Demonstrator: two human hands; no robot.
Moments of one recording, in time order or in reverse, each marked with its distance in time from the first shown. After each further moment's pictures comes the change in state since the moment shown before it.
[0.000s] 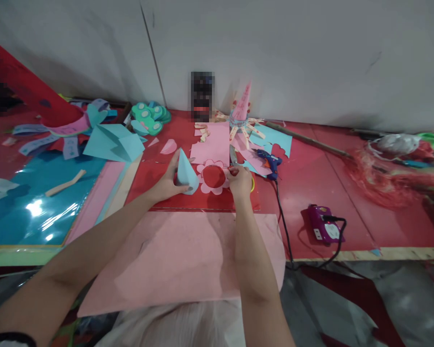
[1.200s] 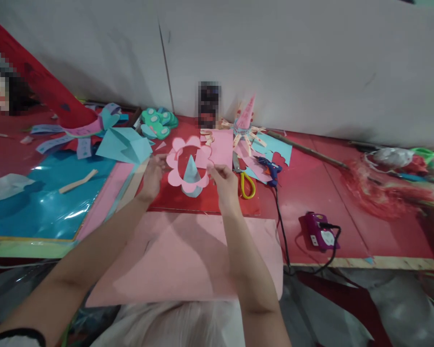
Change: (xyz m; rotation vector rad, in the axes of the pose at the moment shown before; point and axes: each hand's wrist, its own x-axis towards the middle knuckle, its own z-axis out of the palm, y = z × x) left_hand -0.002 0.002 -0.025 -0.226 0.522 -0.010; right_hand -0.049 -0.089 -0.008 0.814 -0.190 0.114
